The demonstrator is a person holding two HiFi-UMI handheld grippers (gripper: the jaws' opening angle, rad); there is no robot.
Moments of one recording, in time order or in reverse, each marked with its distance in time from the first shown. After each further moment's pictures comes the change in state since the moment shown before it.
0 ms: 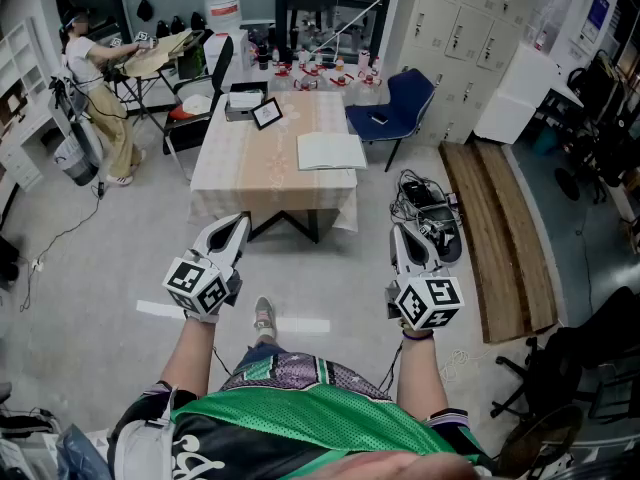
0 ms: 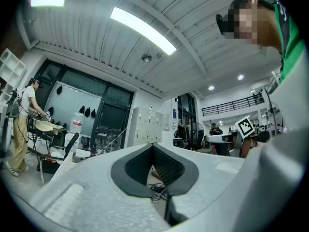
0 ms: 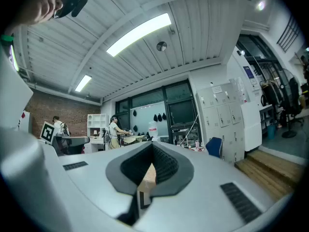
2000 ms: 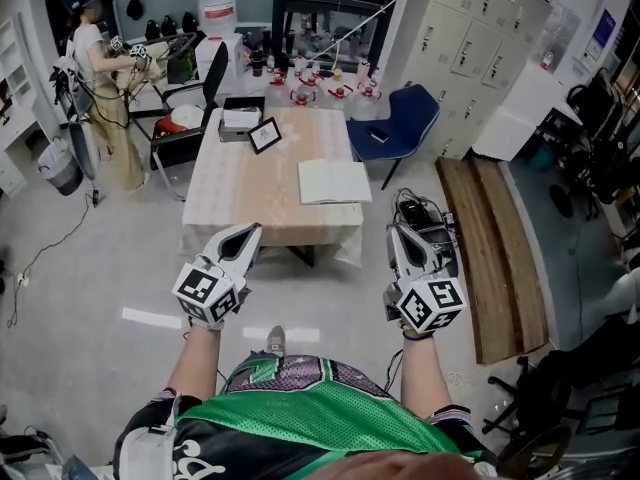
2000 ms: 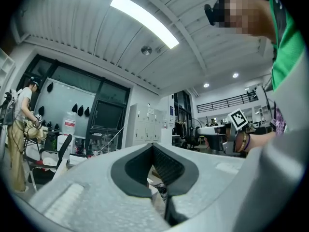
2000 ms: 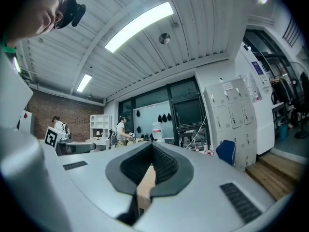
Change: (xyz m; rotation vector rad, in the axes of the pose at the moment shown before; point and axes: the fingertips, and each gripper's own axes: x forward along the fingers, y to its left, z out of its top) left arm 0.108 0.110 0.003 0.038 0.031 -0.075; right arm 0.172 -0.002 0.021 -0.005 -0.001 0.070
